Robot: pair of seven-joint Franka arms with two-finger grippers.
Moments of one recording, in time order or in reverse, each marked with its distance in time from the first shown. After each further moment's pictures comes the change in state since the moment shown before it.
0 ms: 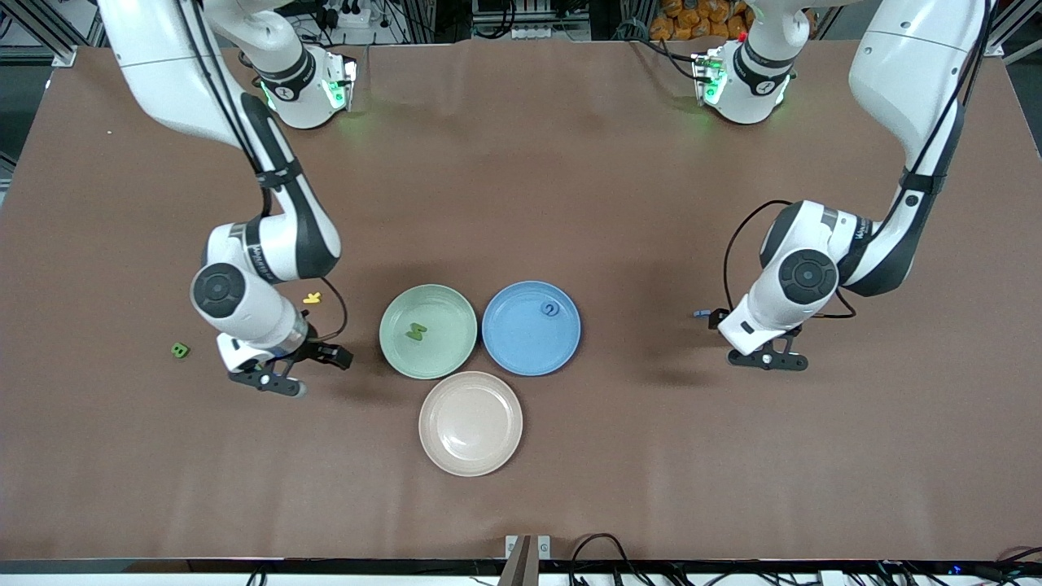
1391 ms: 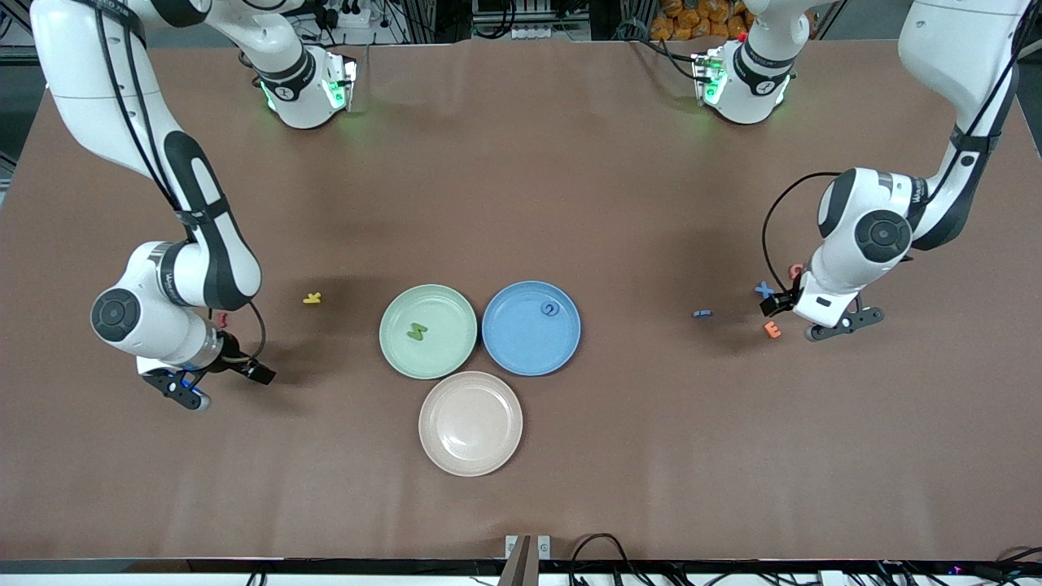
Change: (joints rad) left arm 0.227 -0.169 -0.034 -0.298 -0.045 0.163 -0.268; right arm -0.256 0.070 0.035 0.009 0.031 0.019 0.001
